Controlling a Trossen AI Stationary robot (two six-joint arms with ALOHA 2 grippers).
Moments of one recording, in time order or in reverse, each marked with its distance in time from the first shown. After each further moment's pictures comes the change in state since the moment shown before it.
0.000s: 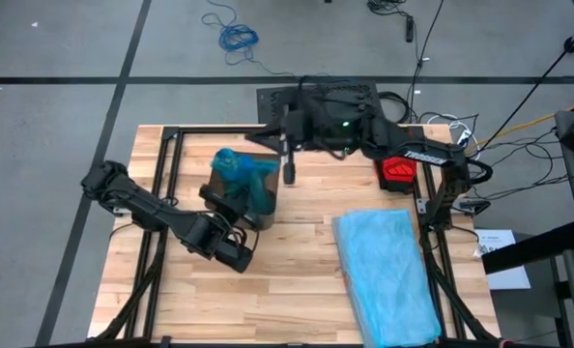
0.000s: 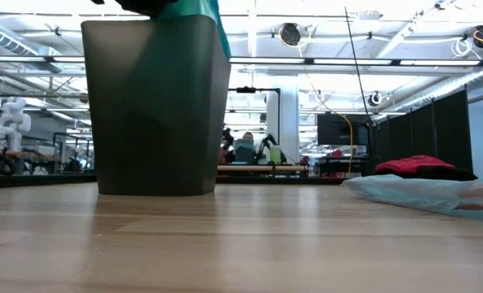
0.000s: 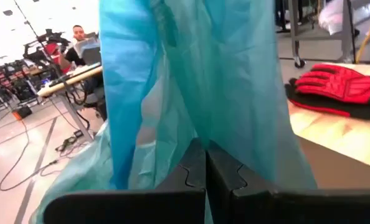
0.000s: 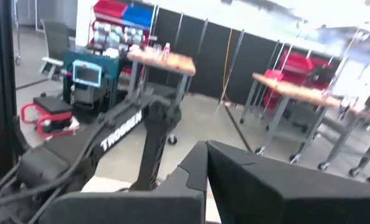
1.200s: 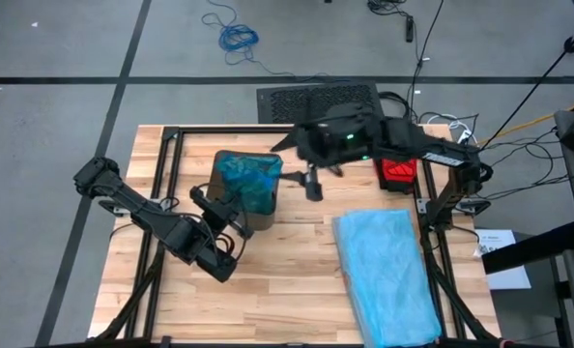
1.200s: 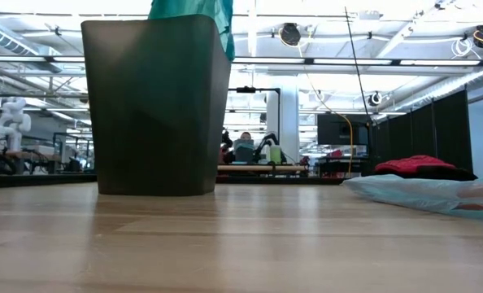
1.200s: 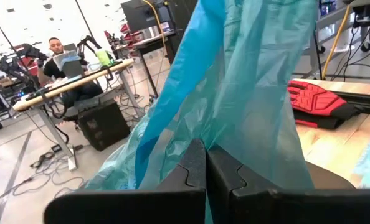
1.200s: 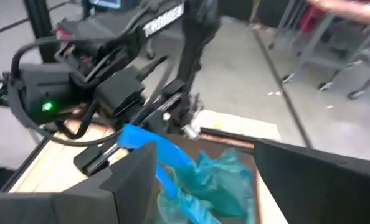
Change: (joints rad) left arm -0.097 -0.087 0.004 -0.008 -0.028 0.059; right arm 0.057 -0.080 0.000 -0.442 0.030 0.029
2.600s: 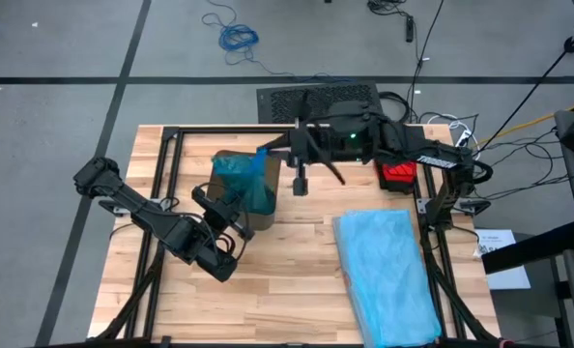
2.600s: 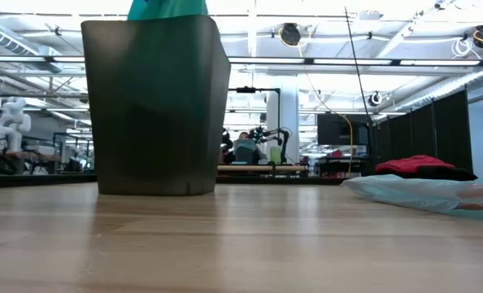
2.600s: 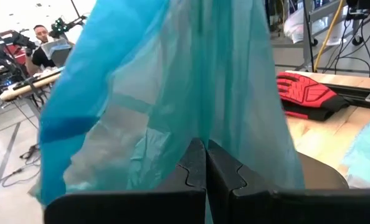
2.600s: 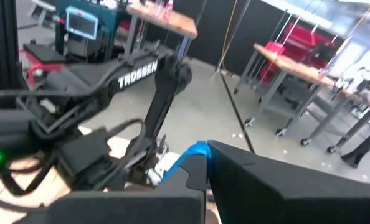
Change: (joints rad) left arm 0.000 0.000 0.000 0.012 0.057 -0.008; right arm 0.025 0.070 0.097 0.172 0.100 -0.130
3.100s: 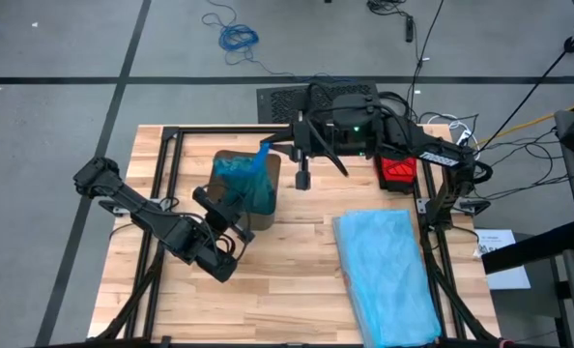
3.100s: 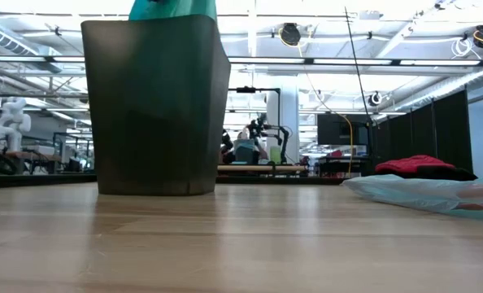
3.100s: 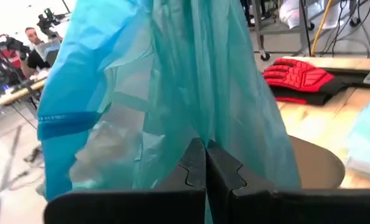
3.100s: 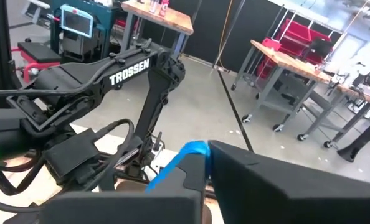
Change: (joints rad) left arm 0.000 0.000 0.000 0.008 0.034 0.073; right arm -0.021 0.000 0.026 -0.043 -0.006 0.005
